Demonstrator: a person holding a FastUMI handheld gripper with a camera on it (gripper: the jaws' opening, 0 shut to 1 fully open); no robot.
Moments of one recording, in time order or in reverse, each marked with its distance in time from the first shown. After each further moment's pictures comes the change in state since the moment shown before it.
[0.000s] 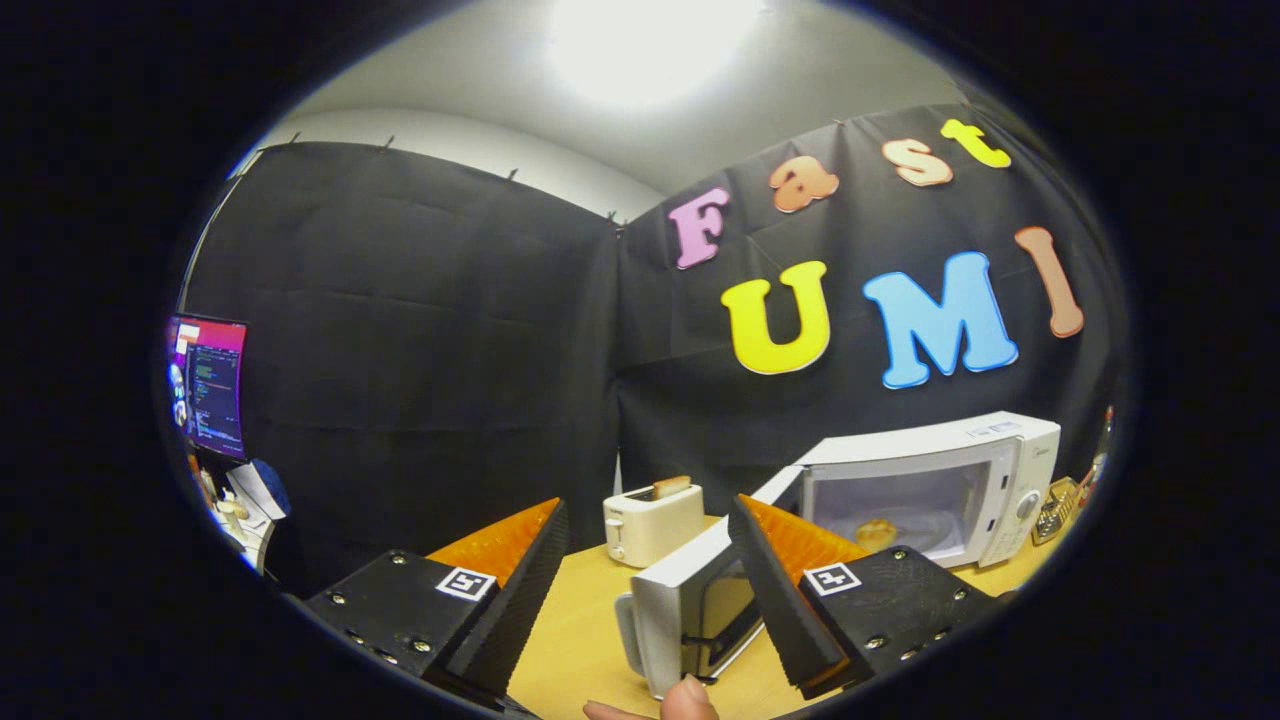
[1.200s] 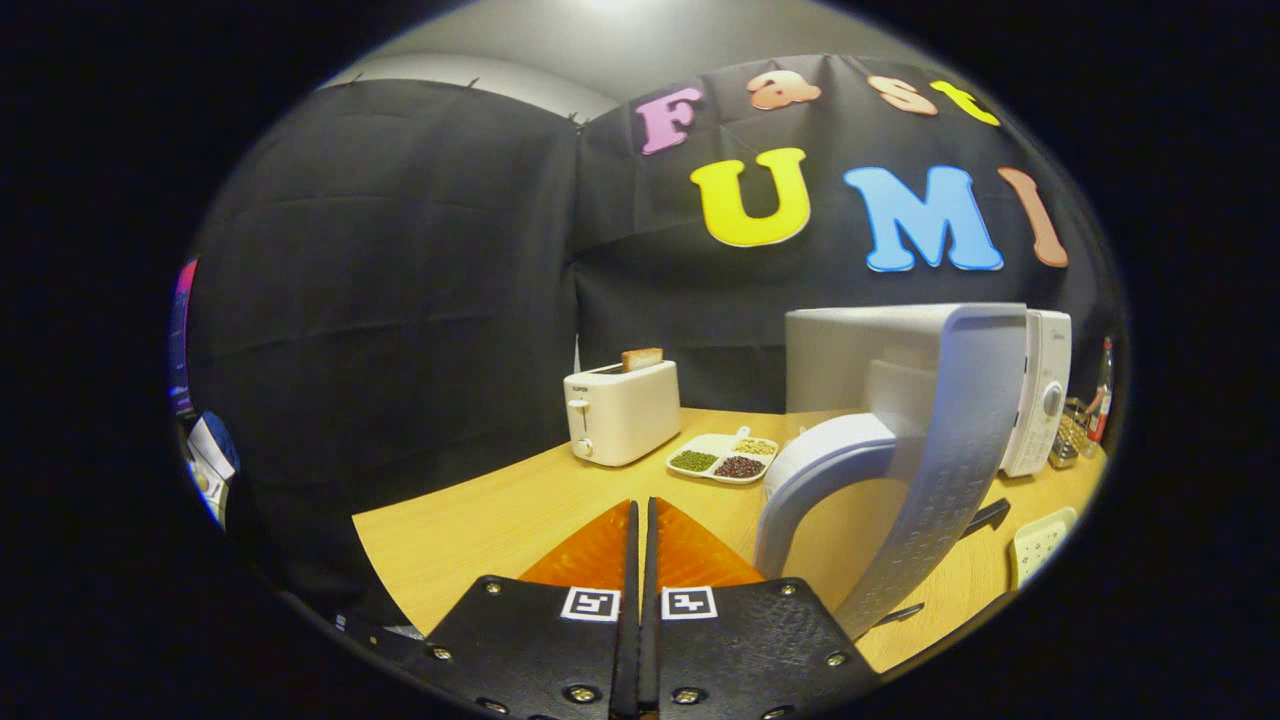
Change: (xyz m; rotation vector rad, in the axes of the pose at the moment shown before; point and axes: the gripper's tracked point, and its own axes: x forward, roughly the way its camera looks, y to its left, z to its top) arm 0.022 -0.037 -0.154 0.103 0.298 -0.196
